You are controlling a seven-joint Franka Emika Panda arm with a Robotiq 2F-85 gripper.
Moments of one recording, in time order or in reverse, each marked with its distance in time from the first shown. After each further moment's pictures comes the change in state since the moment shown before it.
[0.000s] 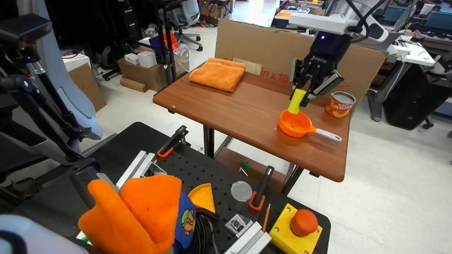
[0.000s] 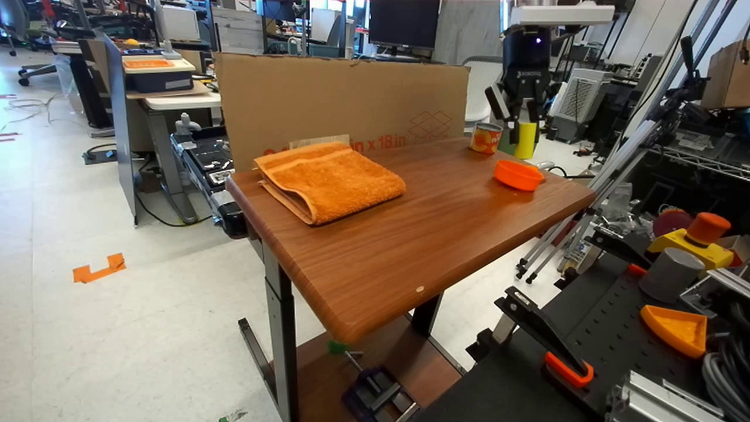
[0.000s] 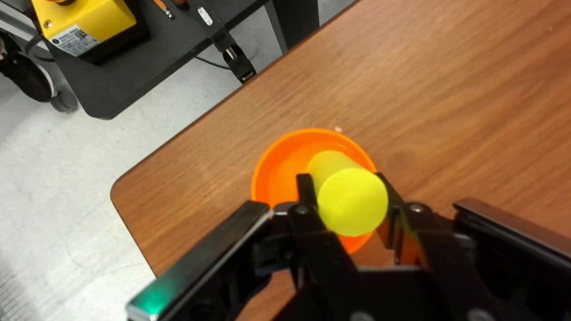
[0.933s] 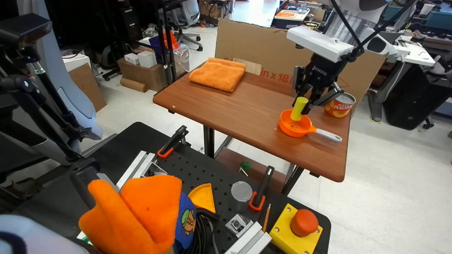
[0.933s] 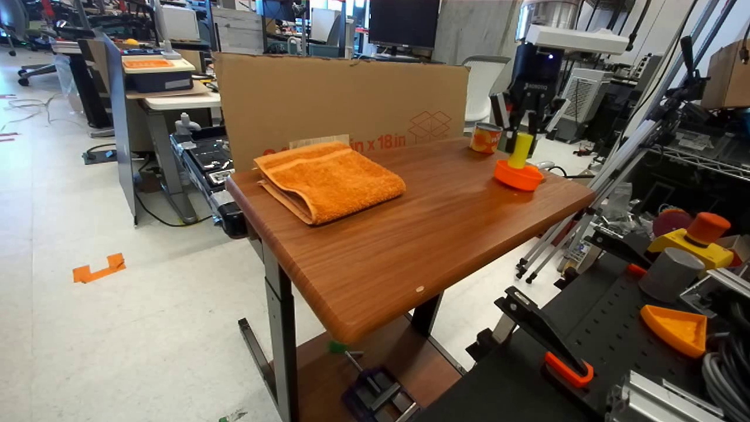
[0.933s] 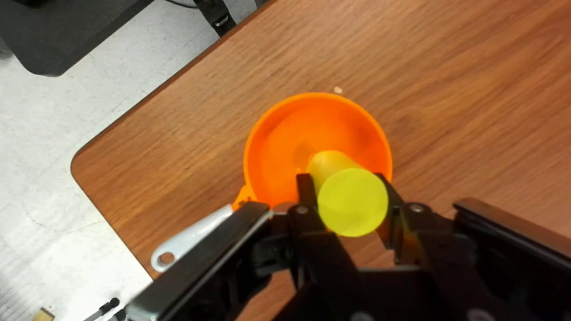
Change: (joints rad) arm -0.014 -0.087 -0.005 -0.210 0.046 0.322 -0.062
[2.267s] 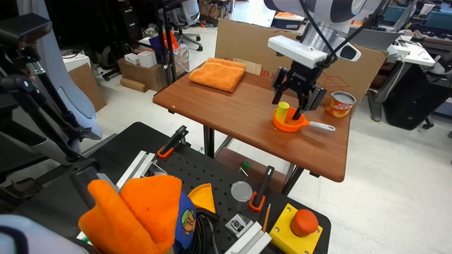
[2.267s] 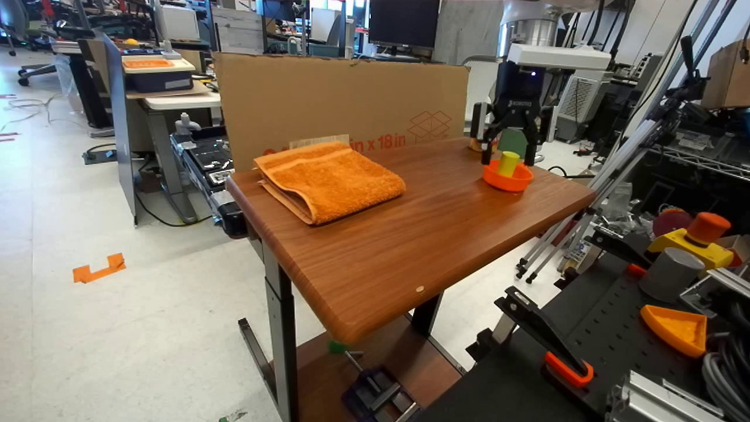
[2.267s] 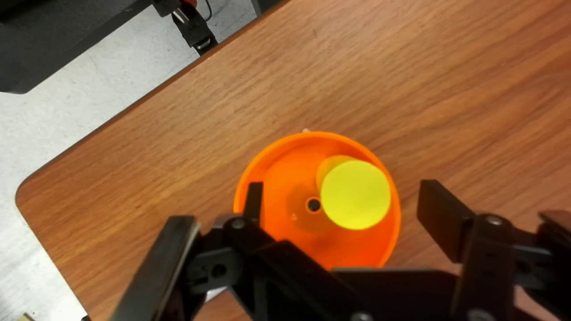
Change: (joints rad) arm 0.062 0.039 0.006 -0.012 -0.008 0.009 0.014
